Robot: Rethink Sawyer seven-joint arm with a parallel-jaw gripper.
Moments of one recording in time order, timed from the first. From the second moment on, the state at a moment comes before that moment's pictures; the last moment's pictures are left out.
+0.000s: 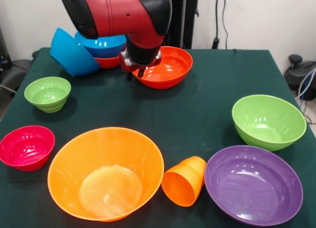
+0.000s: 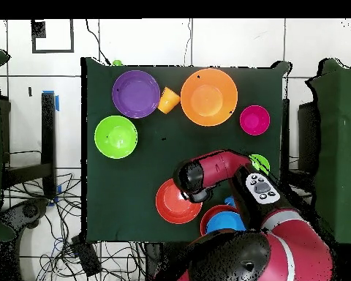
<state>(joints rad) -0.55 -0.43 0.34 1.69 -0.80 0.87 1.66</state>
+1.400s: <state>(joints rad) -0.71 -0.49 0.43 1.67 -0.68 1.10 1.64</state>
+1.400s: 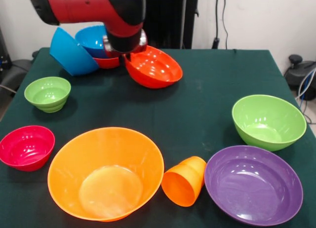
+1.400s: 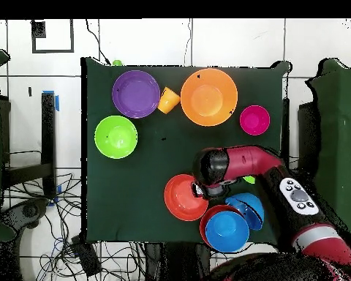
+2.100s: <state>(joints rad) -0.82 -0.51 0.53 1.63 -0.65 1.26 1.62</state>
